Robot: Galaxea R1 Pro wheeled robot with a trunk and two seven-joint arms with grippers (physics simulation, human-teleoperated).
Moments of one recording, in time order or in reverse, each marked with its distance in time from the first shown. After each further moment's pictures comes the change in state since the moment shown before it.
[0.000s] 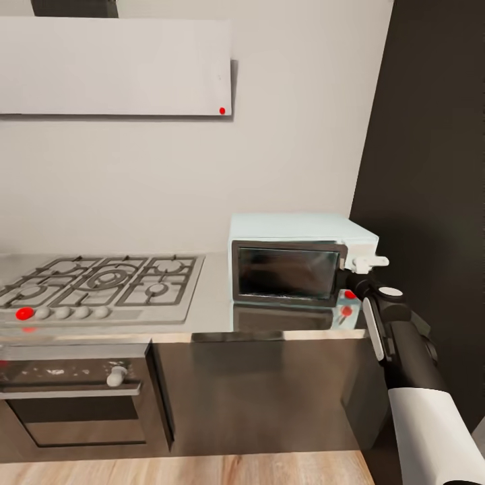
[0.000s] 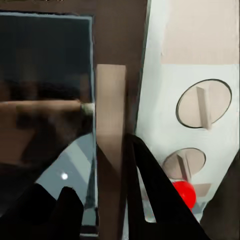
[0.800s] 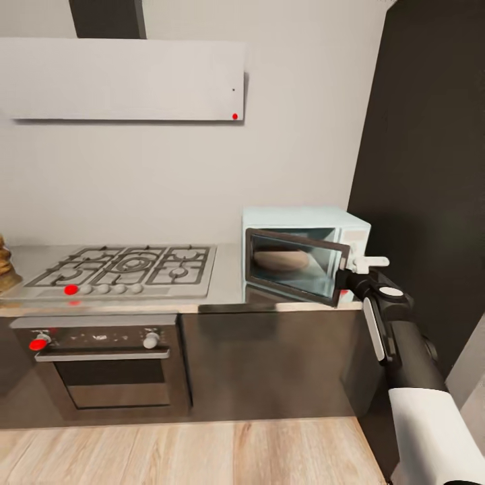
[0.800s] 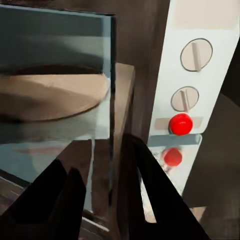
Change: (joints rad) left arm 0.000 -0.002 0.001 0.000 0.000 0.000 0.000; right arm 0.000 -0.002 -0.001 0.000 -0.008 0.000 0.000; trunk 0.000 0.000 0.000
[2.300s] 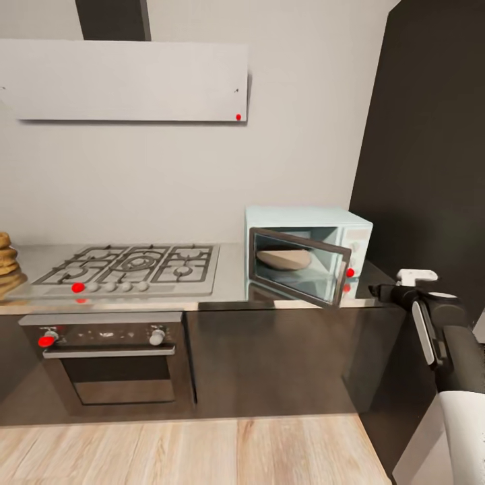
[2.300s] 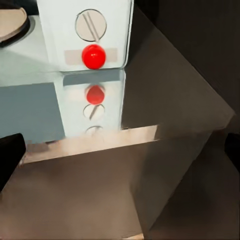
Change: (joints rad) left arm 0.000 0.002 -0.001 0.000 0.000 0.000 0.000; right arm 0.014 -0.201 -0.093 0.050 -0.029 0.168 0.056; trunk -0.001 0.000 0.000
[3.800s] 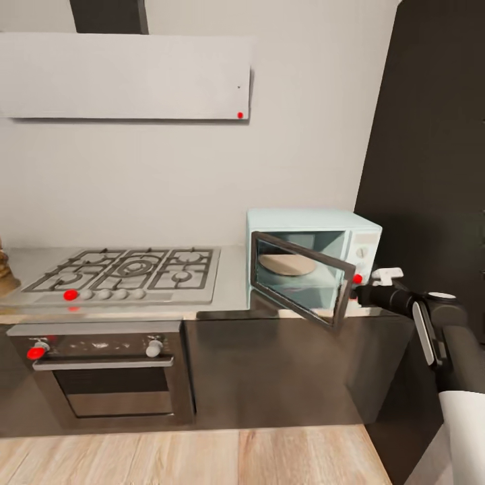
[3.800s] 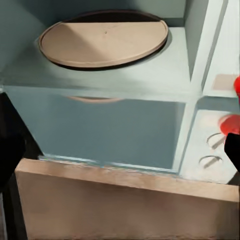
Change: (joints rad) left arm 0.000 -0.001 0.004 0.002 0.002 -0.096 0.001; right arm 0.000 -0.001 0.000 0.002 0.021 -0.024 0.478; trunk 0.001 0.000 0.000
